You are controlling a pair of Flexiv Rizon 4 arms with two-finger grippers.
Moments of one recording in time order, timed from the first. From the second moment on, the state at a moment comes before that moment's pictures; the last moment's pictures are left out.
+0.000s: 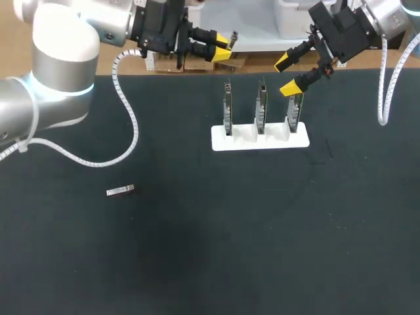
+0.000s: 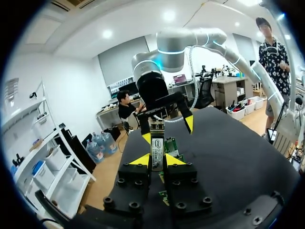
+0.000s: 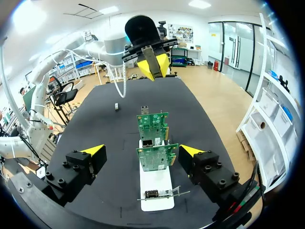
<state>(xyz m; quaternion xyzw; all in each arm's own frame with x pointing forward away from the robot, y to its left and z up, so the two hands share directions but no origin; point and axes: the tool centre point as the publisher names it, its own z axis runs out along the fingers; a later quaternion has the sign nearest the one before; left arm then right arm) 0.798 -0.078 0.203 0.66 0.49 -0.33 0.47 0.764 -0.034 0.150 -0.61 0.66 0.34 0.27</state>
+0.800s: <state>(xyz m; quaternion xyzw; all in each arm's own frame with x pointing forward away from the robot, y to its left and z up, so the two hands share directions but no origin) 0.792 -0.087 0.208 0.66 0.50 -0.34 0.44 0.764 -0.034 0.150 -0.61 0.66 0.34 0.27</state>
